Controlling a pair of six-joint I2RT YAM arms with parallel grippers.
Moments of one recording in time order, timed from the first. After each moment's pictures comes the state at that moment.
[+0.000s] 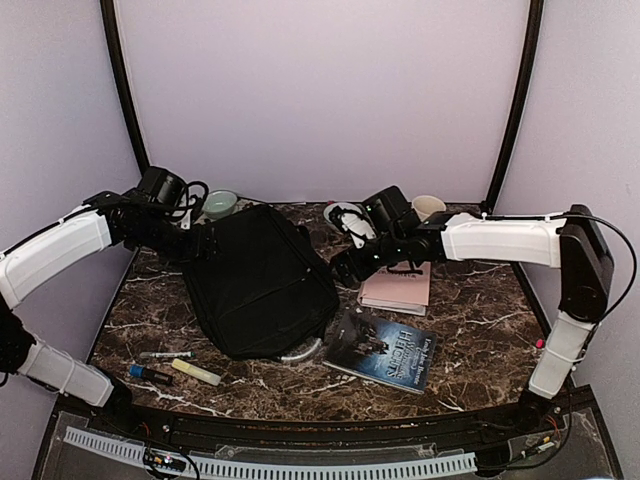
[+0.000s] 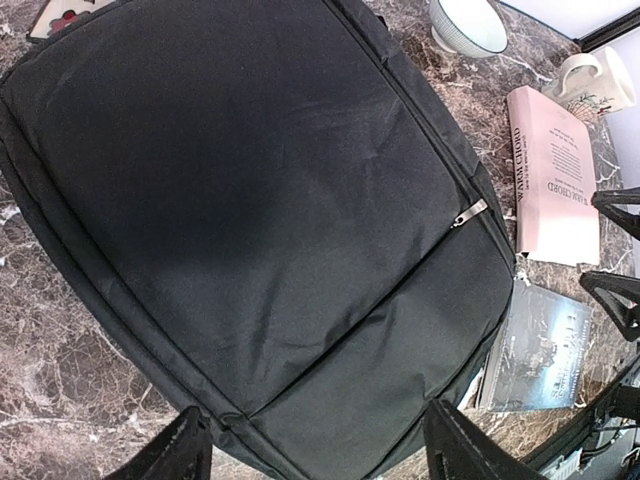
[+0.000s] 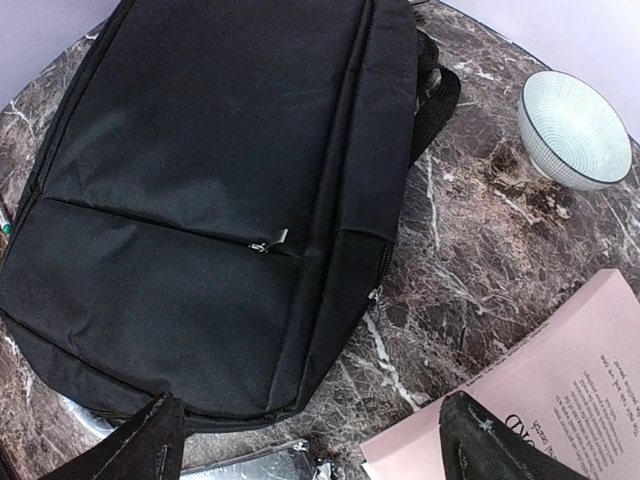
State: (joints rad) left arm -0.43 1.32 1.16 -0.80 0.12 -0.43; right arm 0.81 1.76 1.30 -0.29 -0.08 0.03
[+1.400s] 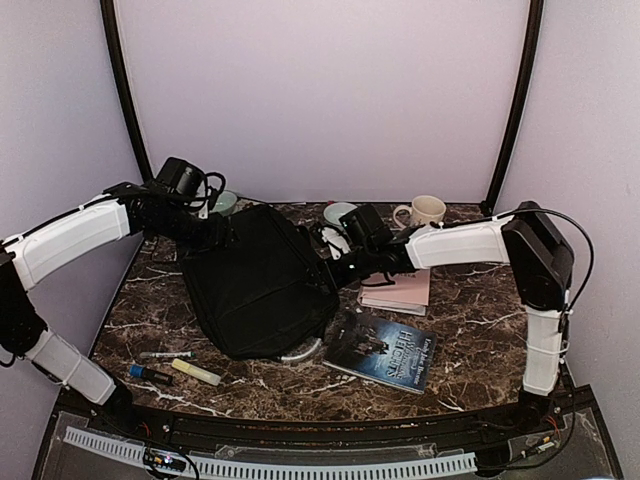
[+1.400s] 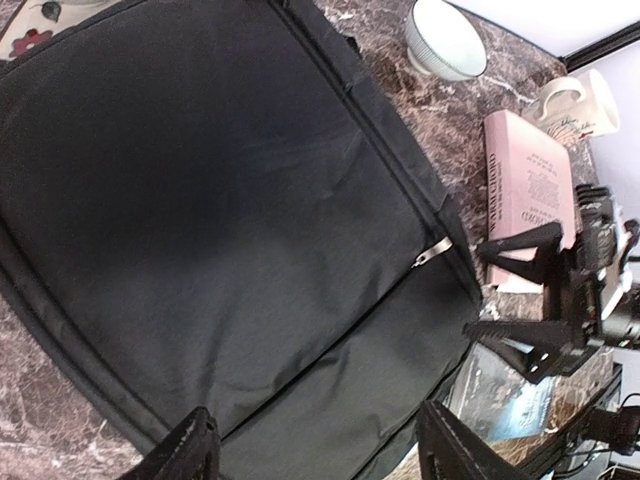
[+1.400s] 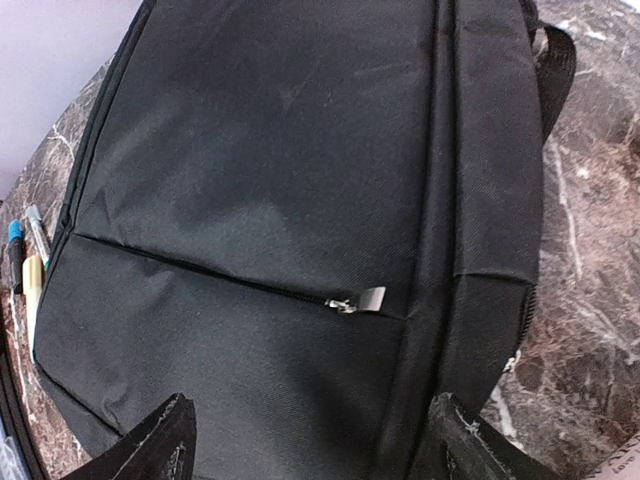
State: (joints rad) left arm -0.47 1.42 1.24 -0.74 0.12 -0.51; right arm 0.82 2.00 1.38 -0.13 -0.26 0.20
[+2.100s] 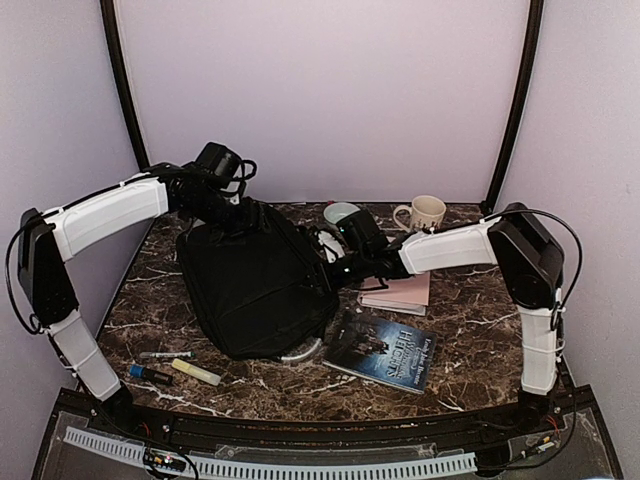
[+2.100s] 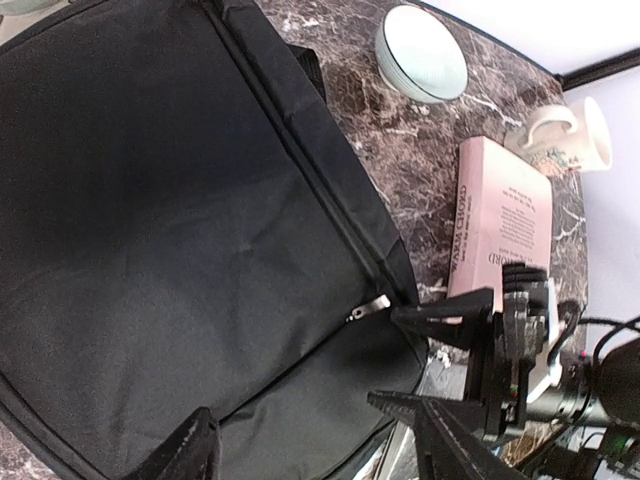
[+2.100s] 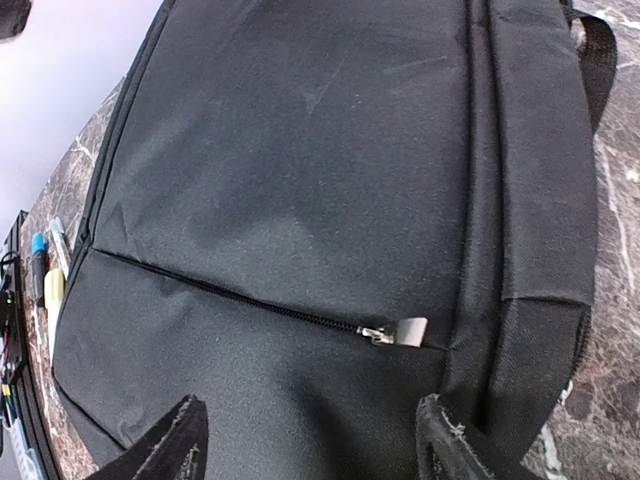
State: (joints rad) left arm -0.56 1.67 1.51 -0.77 0.10 -0.66; right arm 0.82 2.06 1.38 -0.04 -0.34 0.27
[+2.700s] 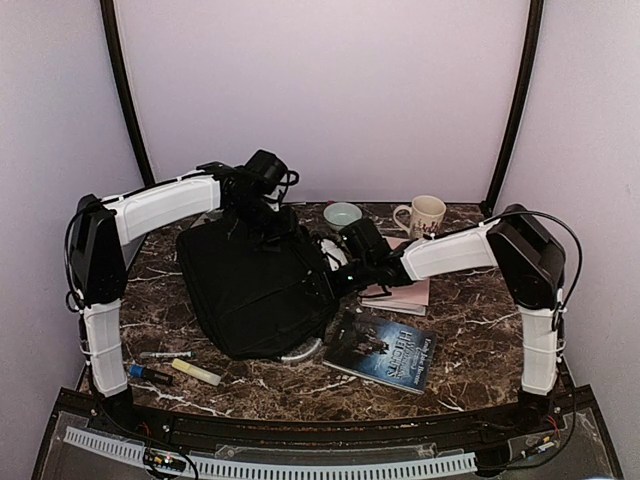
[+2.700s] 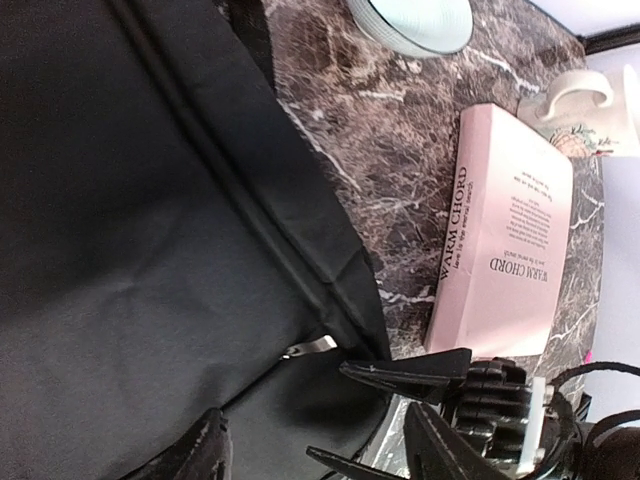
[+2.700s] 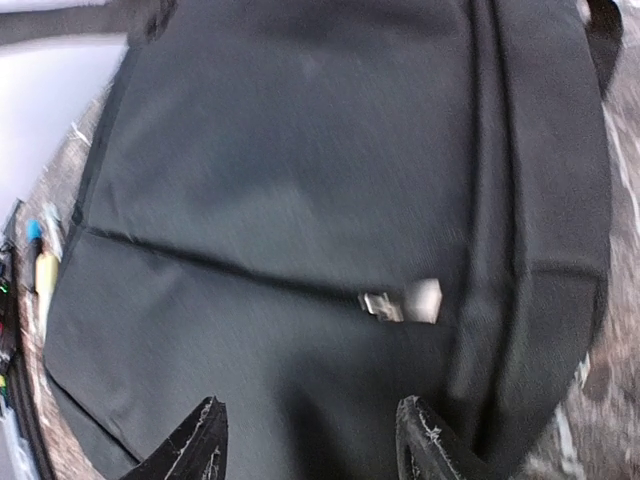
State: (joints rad) left arm -0.64 1.98 1.80 -0.85 0.11 -0.72; right arm 0.82 2.06 1.33 0.00 -0.34 0.26
